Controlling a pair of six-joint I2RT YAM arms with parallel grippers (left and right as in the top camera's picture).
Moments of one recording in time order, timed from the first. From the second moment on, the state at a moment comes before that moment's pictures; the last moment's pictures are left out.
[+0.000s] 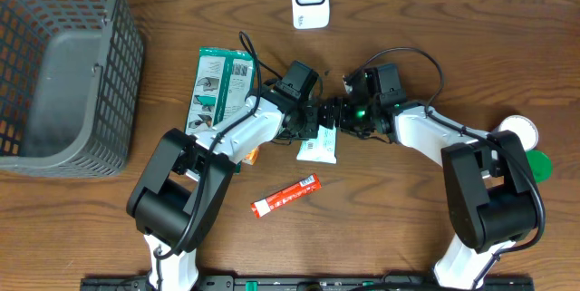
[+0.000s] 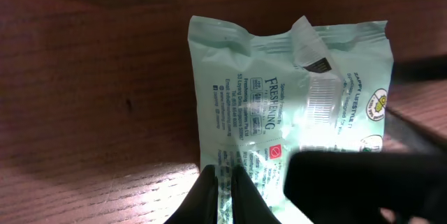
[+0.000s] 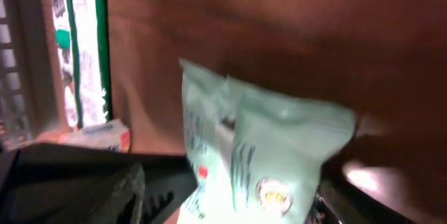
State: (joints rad) left arm -0.56 1.97 1.25 -0.52 0.20 -0.48; right arm 0.31 1.91 1.00 -0.12 -0.58 0.53
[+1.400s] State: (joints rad) left arm -0.60 1.87 1.25 -0.57 0.18 -0.48; right arm 0.29 1.91 0.99 -0.14 -0.56 0.49
